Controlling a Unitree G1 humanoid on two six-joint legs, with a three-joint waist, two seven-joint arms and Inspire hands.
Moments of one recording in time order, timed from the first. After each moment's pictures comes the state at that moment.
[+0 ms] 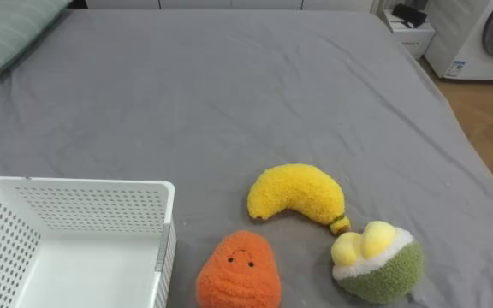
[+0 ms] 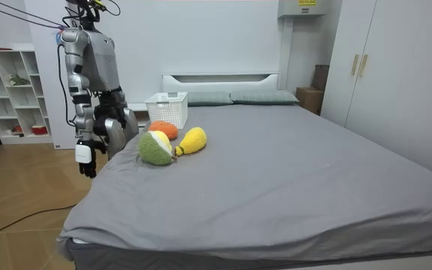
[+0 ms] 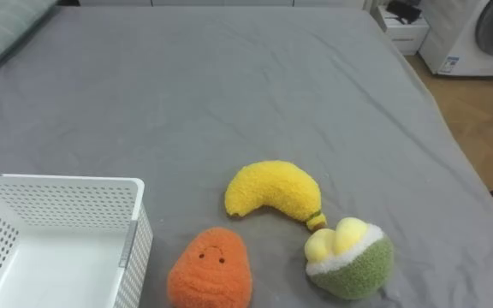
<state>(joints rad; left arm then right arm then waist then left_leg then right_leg) 0.26 0.17 0.18 1.16 0.00 0.24 0.19 0.15 -0.20 -0.02 1.32 0.22 0.24 -0.03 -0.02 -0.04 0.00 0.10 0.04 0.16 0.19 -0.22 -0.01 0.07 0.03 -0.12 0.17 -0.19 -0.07</state>
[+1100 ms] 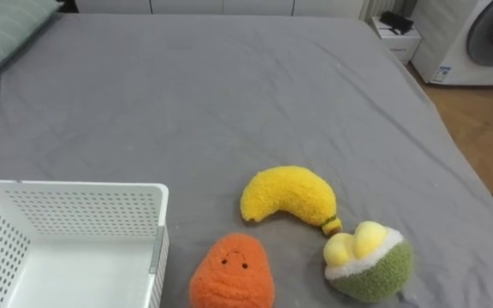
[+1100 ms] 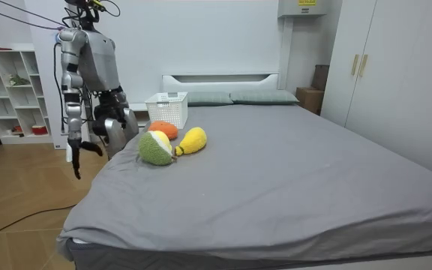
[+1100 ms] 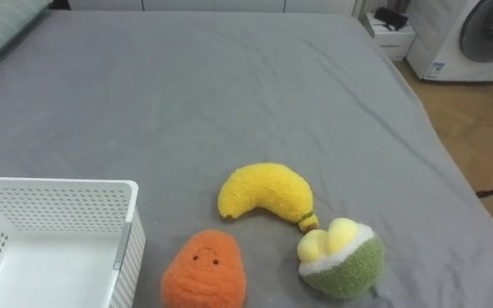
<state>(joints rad) 0.27 0.18 0.35 1.13 0.03 0.22 0.19 0.24 -0.21 -0.35 1.32 0.57 0.24 -0.10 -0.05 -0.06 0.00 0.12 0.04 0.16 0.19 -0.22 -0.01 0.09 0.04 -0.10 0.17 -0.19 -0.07</state>
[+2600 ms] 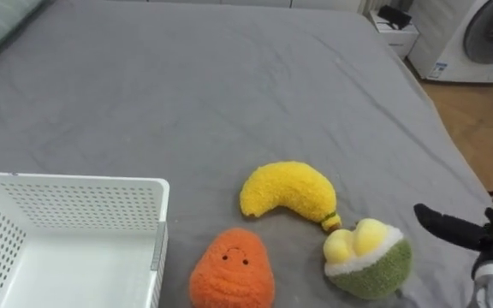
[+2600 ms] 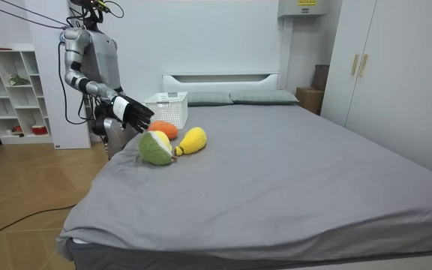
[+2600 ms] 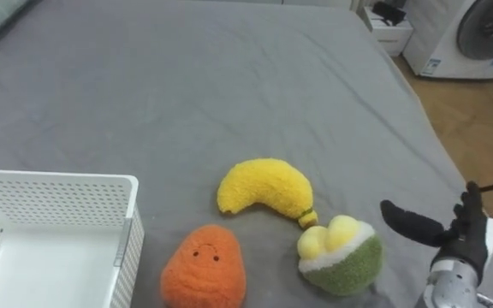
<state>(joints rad) 0.29 0.20 0.29 1.12 0.04 0.17 0.18 0.17 -0.27 -0.20 0.19 0.14 0.11 -0.30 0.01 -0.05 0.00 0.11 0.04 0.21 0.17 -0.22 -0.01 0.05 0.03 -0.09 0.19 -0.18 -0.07</state>
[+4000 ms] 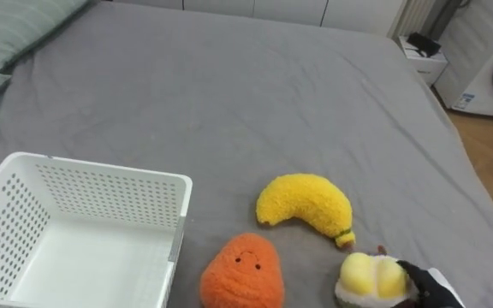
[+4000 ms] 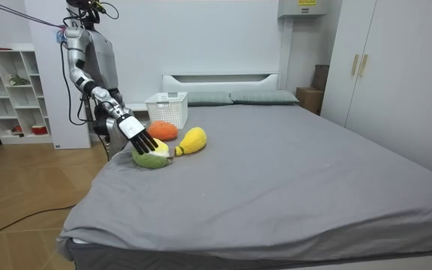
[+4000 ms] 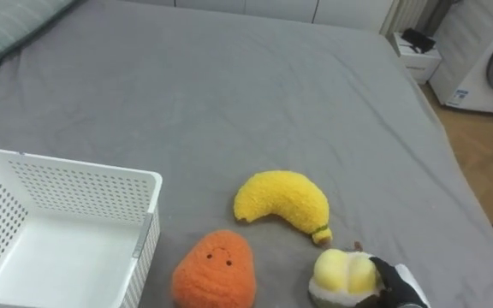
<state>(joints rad) 0.28 0.19 0.27 1.08 0.10 0.24 0.15 0.10 -0.31 -0.11 0.64 -0.43 0.19 0.10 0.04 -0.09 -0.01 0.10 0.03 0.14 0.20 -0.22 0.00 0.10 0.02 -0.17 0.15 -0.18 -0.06</state>
